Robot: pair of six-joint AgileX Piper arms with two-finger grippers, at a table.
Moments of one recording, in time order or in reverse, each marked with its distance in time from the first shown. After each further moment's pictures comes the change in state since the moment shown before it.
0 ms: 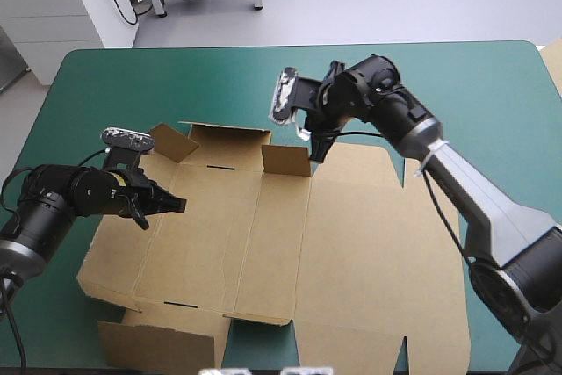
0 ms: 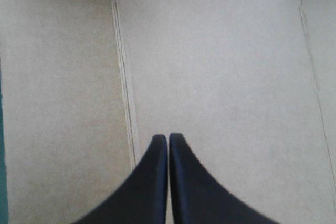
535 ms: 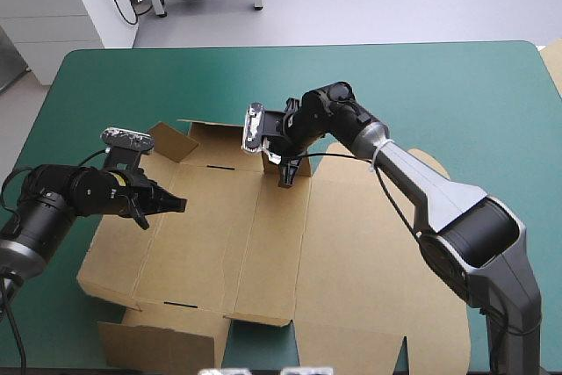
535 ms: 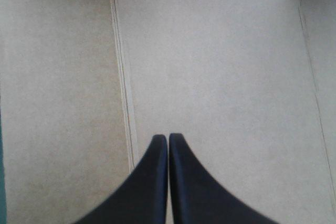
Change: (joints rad) left arm 0.000 0.000 0.000 -0.005 0.000 0.000; right arm 0.037 0.235 0.001 0.295 -0.122 -0.250
